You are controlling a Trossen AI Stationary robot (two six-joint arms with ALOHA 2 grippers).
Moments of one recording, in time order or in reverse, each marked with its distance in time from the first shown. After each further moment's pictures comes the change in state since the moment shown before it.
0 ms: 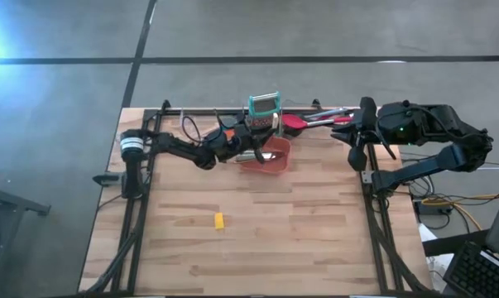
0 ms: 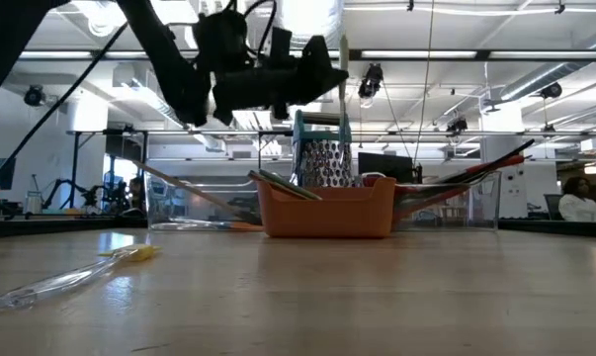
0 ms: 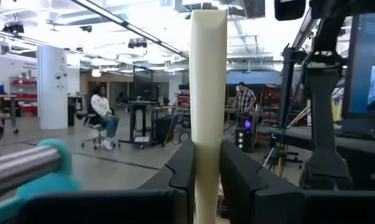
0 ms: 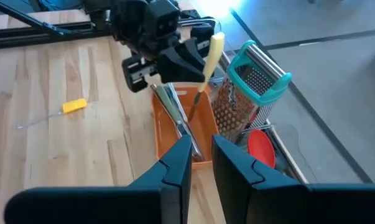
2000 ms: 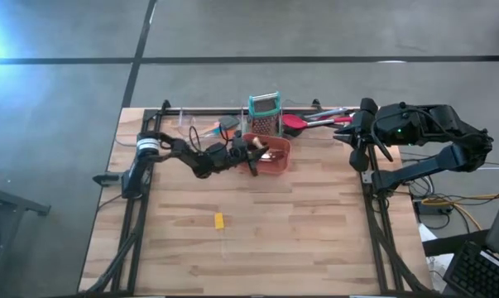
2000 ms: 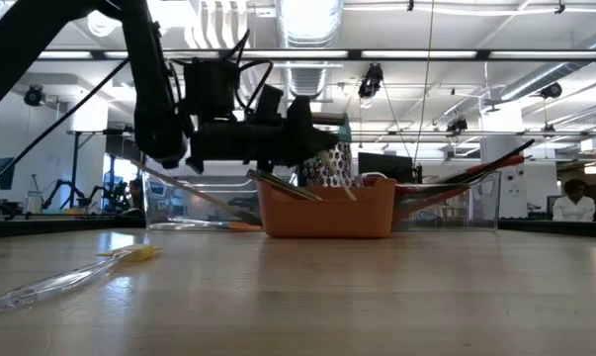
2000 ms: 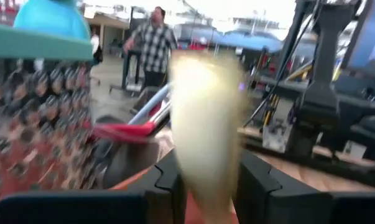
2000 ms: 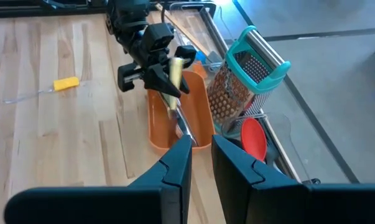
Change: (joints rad) left arm -0.011 0.153 -0.161 0.123 -0.003 -0.170; right arm -0.002 0.000 0.000 -0.064 0.000 -0.045
